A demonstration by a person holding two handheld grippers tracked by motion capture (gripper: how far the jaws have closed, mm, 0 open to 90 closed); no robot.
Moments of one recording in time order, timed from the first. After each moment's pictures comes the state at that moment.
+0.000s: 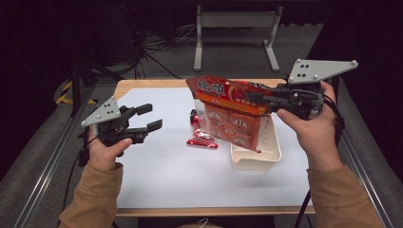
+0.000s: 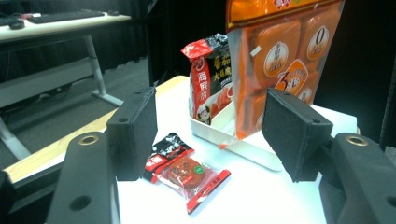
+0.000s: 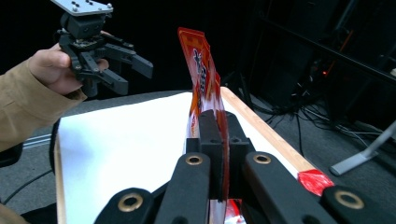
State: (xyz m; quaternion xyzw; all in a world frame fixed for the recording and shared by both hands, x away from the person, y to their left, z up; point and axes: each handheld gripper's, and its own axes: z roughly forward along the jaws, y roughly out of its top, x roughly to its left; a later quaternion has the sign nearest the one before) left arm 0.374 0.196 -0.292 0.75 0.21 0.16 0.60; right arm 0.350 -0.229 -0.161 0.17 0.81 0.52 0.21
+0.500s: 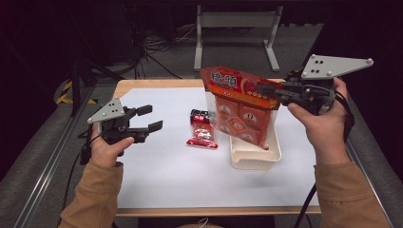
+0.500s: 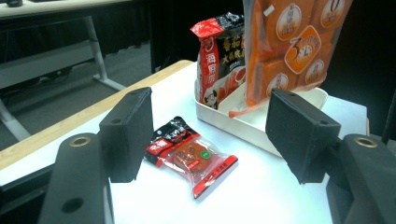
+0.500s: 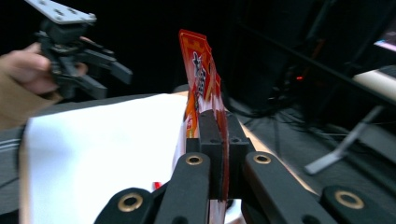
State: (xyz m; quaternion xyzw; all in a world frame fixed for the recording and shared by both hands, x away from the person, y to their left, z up) left arm 0.385 0.197 -0.303 0.76 0.23 0.15 0.58; right arm 0.356 -0.251 -0.161 0.18 0.80 0.51 0.26
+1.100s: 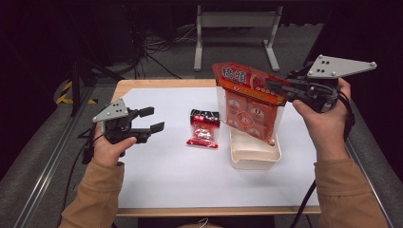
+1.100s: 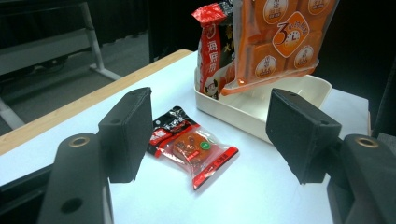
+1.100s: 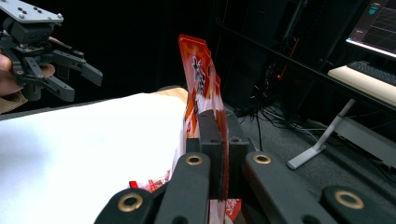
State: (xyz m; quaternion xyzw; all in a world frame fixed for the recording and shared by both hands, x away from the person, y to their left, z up) left arm 0.391 0.194 -0.310 0.77 0.23 0.14 0.57; right arm 0.371 -0.272 -0.175 0.21 0.78 0.52 0.28
